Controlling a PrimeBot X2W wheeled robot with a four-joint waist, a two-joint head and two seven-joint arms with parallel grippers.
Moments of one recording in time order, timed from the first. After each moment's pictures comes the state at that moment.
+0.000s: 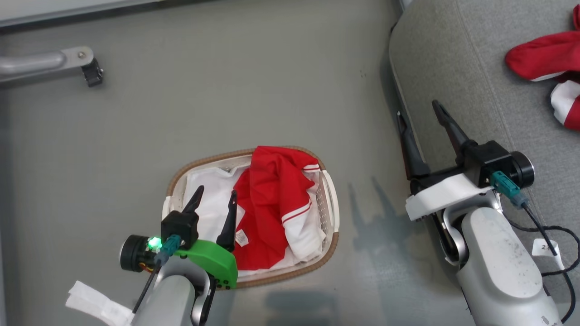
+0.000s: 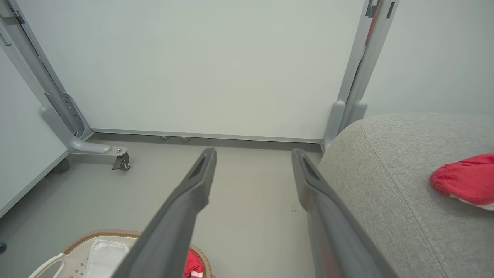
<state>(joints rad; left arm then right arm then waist) -0.31 0.05 -0.31 0.56 -0.20 -0.07 -0.26 -0.42 -0.05 0.12 0.30 0.11 0.13 -0.26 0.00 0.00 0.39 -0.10</state>
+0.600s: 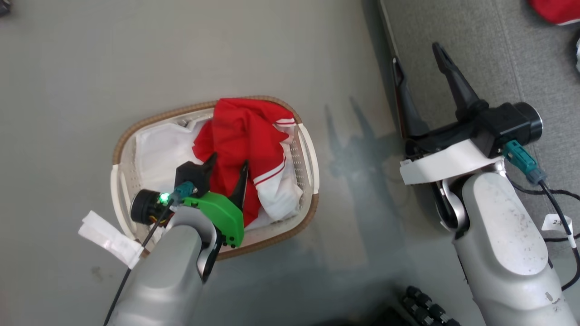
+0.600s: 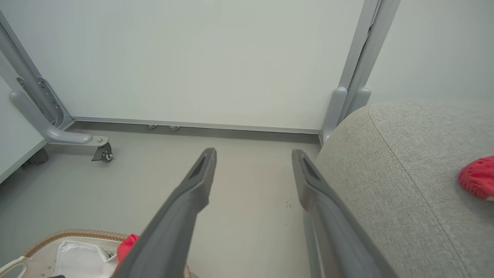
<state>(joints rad) -0.62 0.05 -0.51 0.90 -0.37 -0.12 -0.26 -0.53 -0.05 0.16 0.17 0.12 0.13 -0.26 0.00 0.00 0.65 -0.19</state>
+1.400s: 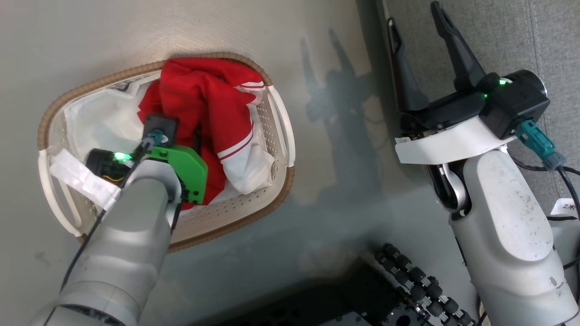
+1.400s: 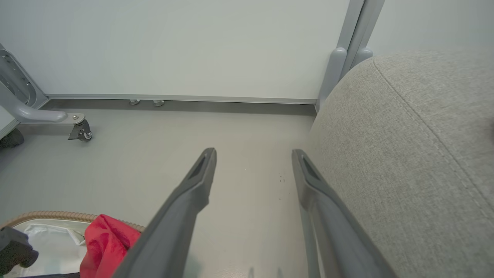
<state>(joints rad) -0.92 0.07 -0.61 1.26 -0.41 -0.04 -0.24 -0.61 -0.05 0.20 0.10 0.18 0.13 -0.26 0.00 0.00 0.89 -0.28</state>
